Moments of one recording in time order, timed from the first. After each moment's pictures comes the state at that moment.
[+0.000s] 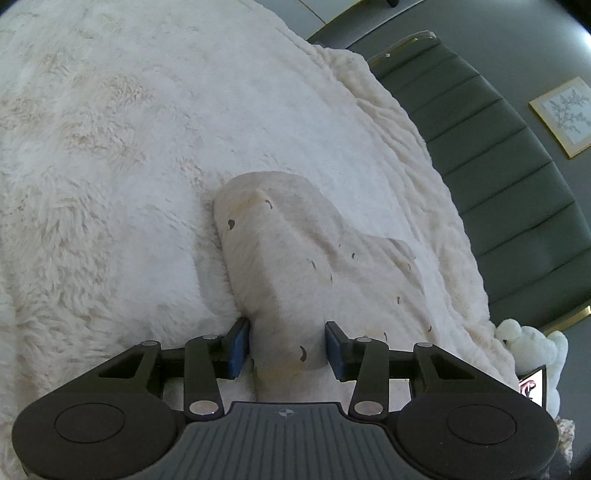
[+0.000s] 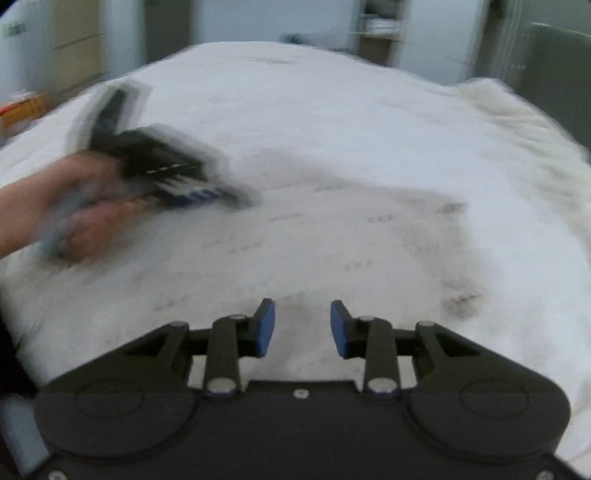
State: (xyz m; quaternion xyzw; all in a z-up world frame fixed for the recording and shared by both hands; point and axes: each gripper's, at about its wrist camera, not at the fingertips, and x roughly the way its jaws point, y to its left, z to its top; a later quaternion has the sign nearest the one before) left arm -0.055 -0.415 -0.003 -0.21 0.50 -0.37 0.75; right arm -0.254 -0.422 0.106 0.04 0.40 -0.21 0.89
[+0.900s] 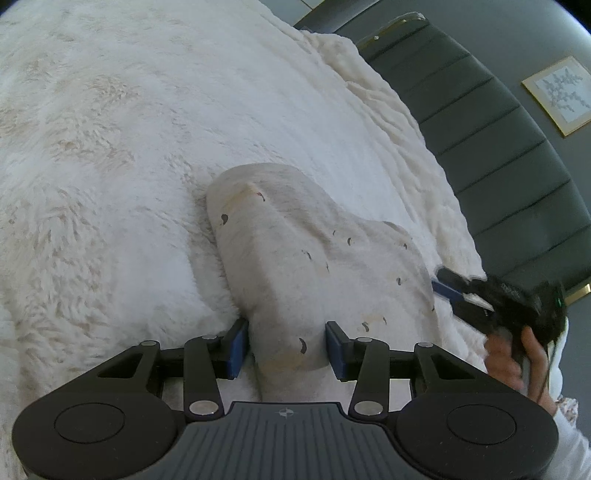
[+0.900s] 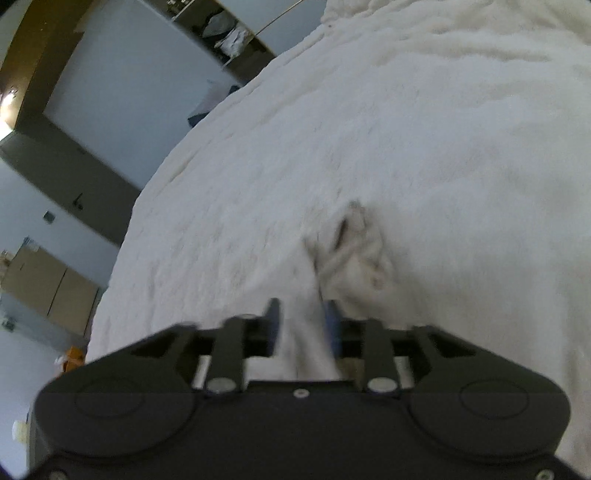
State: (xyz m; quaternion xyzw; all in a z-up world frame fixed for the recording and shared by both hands) left arm -0.053 -0.422 -0.001 -0.19 0.51 -0.39 0.75; right arm -0.275 -0.619 0.063 0.42 0.29 -0.14 0.85
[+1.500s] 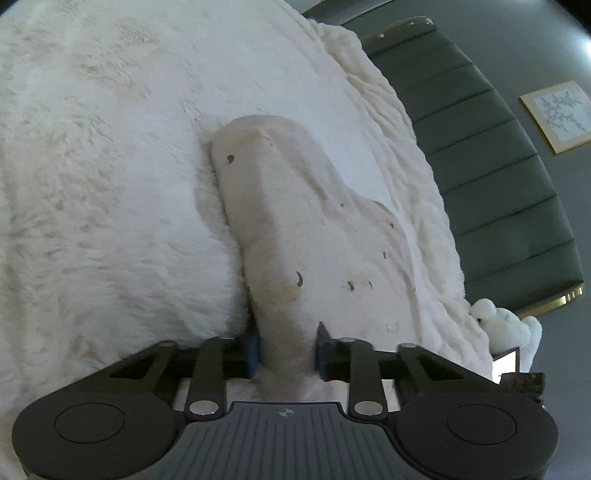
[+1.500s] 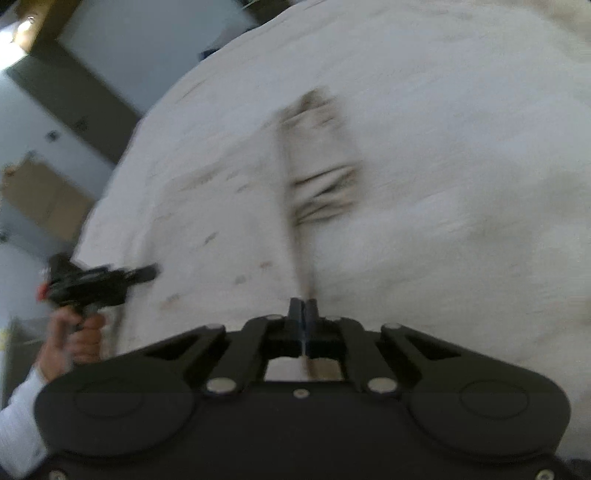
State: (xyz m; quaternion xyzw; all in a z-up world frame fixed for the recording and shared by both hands) left arm -0.068 -0.410 -0.019 -0.24 0.53 -0.41 0.71; right arm -0.384 -0.583 0.051 0.38 0.36 -0.18 0.83
